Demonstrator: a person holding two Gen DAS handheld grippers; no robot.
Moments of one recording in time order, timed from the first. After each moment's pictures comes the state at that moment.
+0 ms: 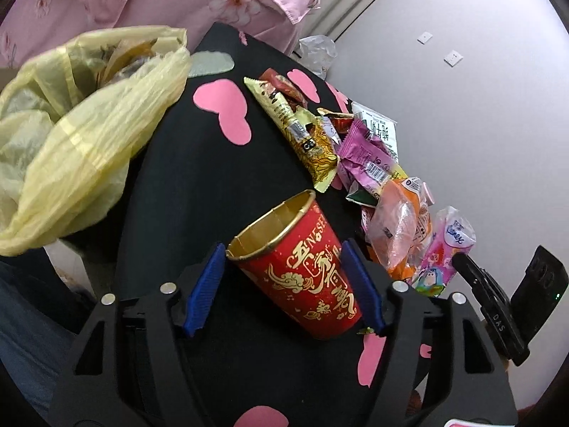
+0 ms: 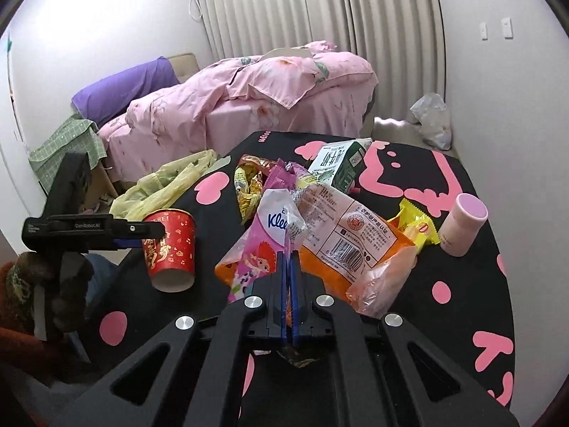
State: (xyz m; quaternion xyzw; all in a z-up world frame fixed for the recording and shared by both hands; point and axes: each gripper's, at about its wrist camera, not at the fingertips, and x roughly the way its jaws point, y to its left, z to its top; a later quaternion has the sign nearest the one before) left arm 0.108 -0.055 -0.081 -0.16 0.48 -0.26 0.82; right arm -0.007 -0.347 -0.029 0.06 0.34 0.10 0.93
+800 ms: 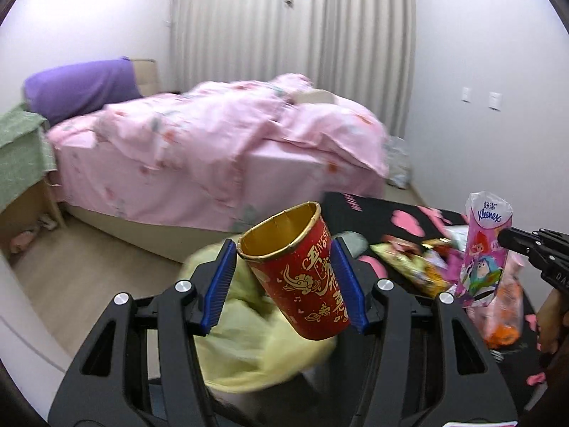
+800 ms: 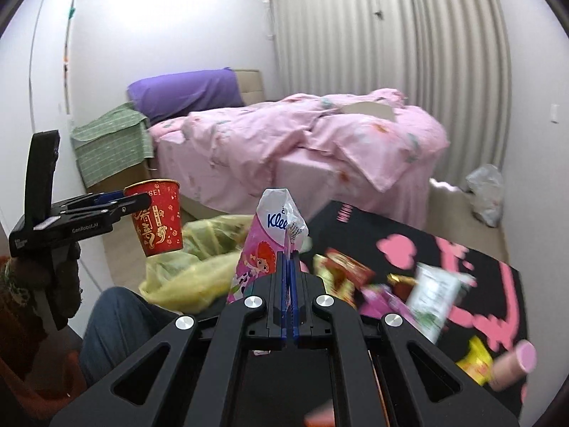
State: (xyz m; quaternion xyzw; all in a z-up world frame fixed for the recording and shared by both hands) left arm 0.101 0.059 0.030 -0.02 0.24 -0.05 0.97; right arm 0.094 -0.225 0.042 -0.01 0.26 0.22 0.94
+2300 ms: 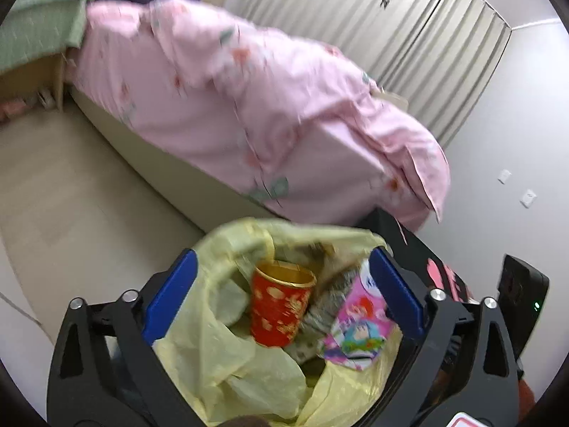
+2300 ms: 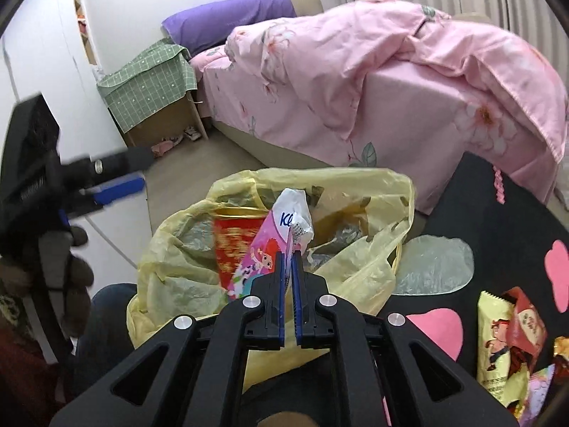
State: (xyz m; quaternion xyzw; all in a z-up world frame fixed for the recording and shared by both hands) left arm 0.193 0.160 -0.038 -0.22 0.30 -0.02 0.93; right arm 0.241 -0.083 -0.058 -0.04 0.39 0.34 0.86
